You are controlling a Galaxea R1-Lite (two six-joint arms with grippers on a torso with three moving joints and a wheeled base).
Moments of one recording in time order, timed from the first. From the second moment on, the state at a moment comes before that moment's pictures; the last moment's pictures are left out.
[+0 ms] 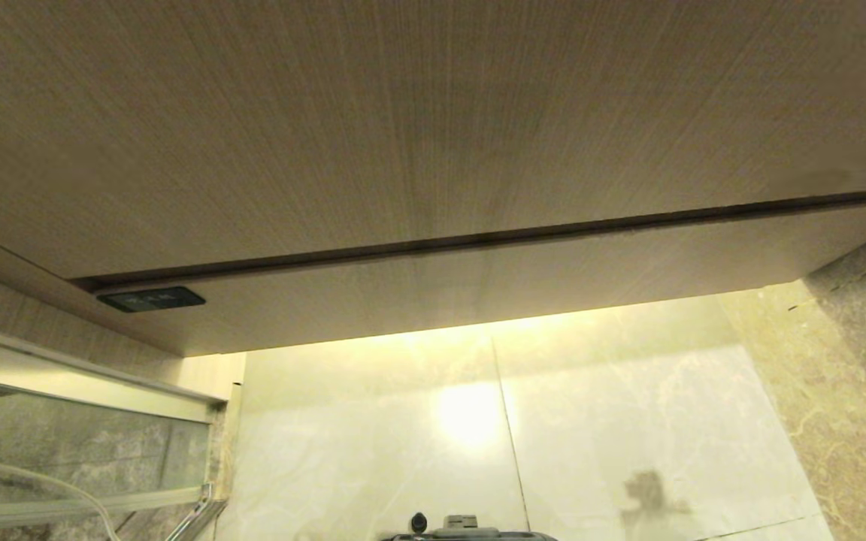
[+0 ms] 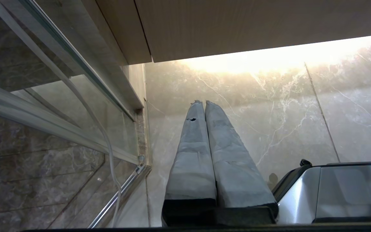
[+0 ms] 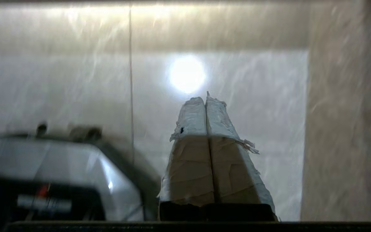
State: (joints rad) left arm 0.00 0.00 0.00 0.00 0.00 0.00; right arm -0.05 0.74 -0.61 0.24 0.13 -0.11
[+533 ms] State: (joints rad) left arm 0.00 0.00 0.00 0.00 0.00 0.00; right arm 0.01 0.23 -0.09 0.04 0.12 -0.10
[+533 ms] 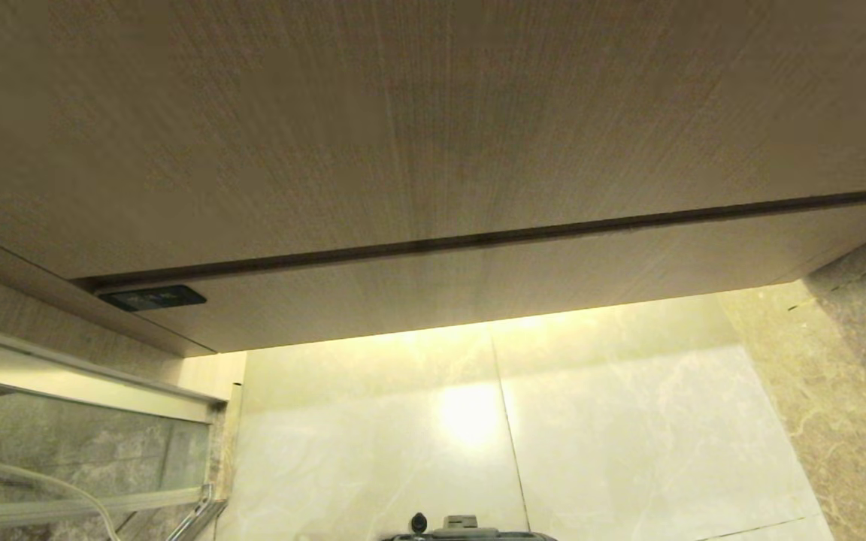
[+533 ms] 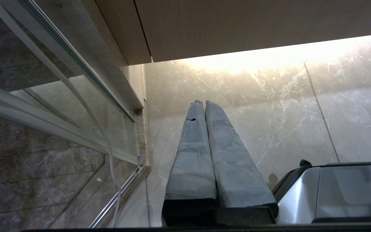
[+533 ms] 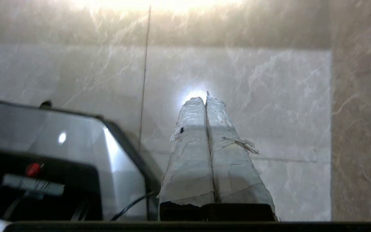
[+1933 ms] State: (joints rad) left arm 0.00 0.00 0.00 0.00 0.00 0.00; right arm 0.00 0.00 0.00 0.00 -0.01 0.01
